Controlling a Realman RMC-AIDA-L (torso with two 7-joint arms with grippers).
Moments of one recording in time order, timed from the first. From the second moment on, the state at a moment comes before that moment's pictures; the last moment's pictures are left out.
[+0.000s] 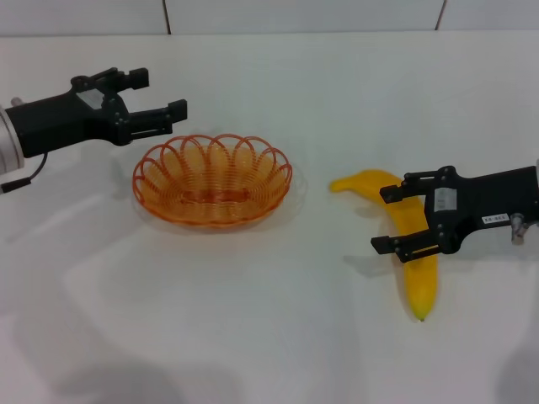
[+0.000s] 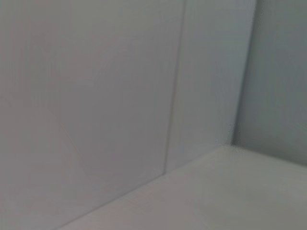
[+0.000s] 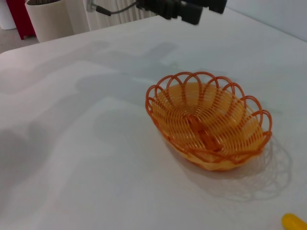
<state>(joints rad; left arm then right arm) -0.62 -2.04 0.59 0.58 1.92 1.37 -1.28 0.52 2.02 -0.88 -0.77 -2.15 -1.54 1.40</state>
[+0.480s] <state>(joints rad) -0.46 -2.05 0.87 0.81 1.76 1.42 -1.47 0.52 2.02 -0.88 -0.77 -2.15 -1.54 1.43</state>
